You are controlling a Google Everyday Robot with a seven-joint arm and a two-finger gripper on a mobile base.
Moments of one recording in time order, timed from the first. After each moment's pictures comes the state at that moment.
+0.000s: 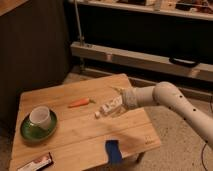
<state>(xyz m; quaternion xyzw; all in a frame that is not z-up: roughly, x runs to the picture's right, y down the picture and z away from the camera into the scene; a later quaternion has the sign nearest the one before) 0.032 0.050 0.674 -0.04 -0.46 -0.04 0.89</state>
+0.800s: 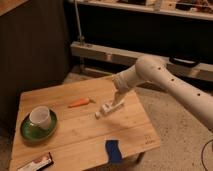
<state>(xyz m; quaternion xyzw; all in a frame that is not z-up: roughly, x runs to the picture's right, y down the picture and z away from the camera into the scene) 0.013 0.005 0.713 -0.14 -0.34 -0.17 0.91</state>
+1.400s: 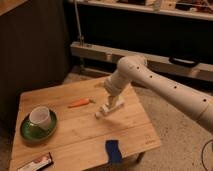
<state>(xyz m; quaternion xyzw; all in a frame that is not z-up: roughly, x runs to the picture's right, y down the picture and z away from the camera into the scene) -0.015 0.039 0.748 -0.20 -0.30 -0.23 0.90</state>
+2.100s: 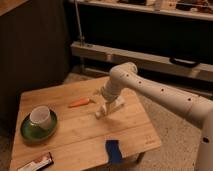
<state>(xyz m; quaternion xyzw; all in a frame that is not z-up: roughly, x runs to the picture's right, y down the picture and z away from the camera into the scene) -0.015 0.077 0.796 -0.23 -0.27 -0.22 0.91</state>
